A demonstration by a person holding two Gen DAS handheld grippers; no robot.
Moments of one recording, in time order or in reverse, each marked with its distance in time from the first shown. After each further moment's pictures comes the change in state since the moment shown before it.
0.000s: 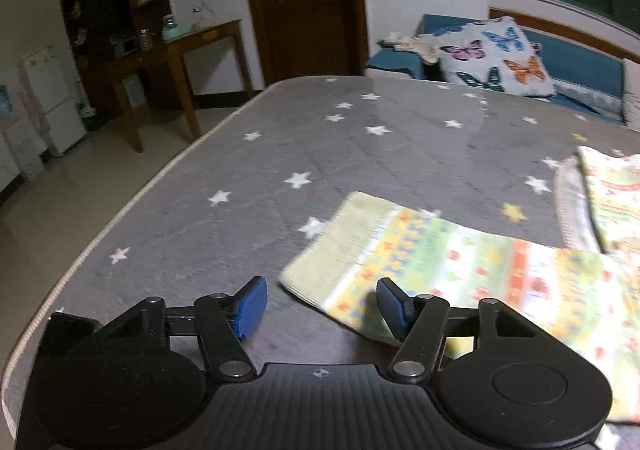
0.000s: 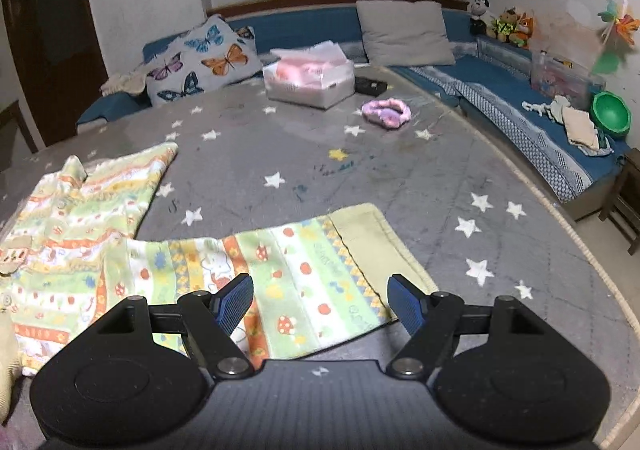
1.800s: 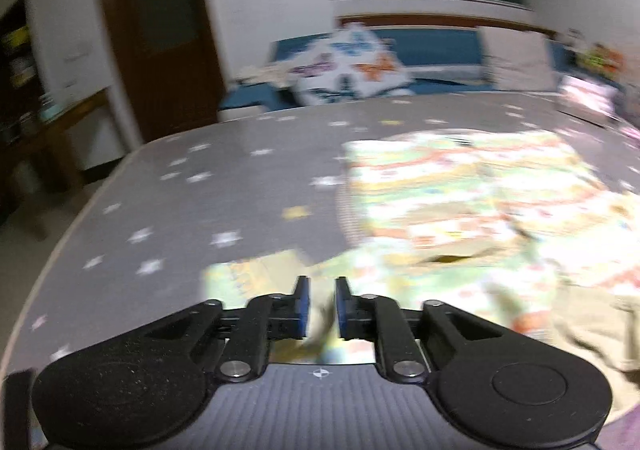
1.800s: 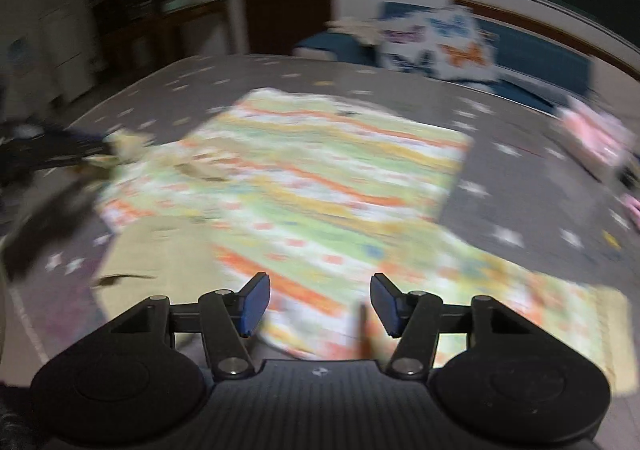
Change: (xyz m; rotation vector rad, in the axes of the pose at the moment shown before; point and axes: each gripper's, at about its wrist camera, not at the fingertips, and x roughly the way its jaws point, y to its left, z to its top) left arm -0.096 -0.108 -0.028 0.327 -0.115 -0.331; right arm -0.033 0.180 -0.028 -0.557 0.064 0.493
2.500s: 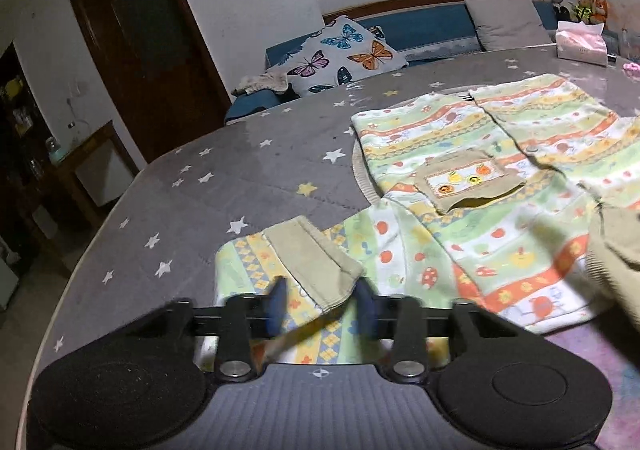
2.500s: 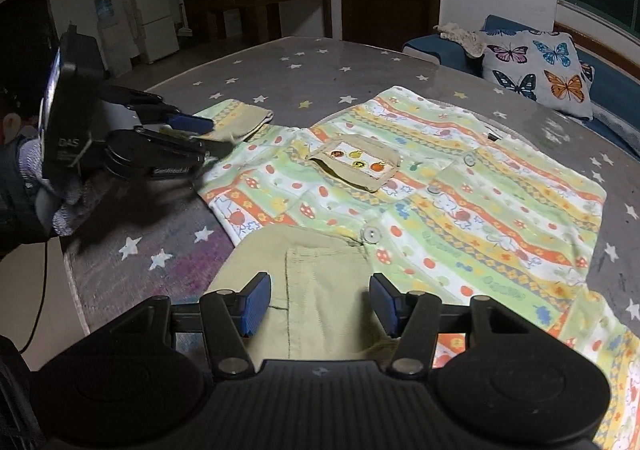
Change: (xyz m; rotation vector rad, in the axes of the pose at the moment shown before) left arm 0.019 0.007 -0.039 0.111 -0.007 0.106; right arm 0.037 0.080 0.016 -0.158 0.020 0.177
